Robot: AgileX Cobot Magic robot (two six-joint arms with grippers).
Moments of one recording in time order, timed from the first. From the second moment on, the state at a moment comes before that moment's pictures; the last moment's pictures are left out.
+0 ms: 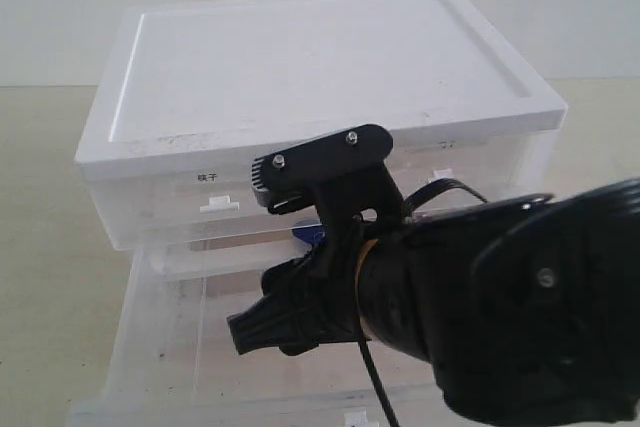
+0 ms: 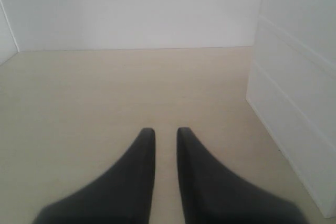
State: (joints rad) left arm 0.08 0.00 0.00 0.03 0.29 0.00; right arm 1.15 1.53 -0.83 -0.97 0.53 1.43
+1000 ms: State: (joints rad) left arm 0.08 0.00 0.00 0.03 0.29 0.00; right arm 1.35 1.63 -0.83 -1.05 0.81 1.42
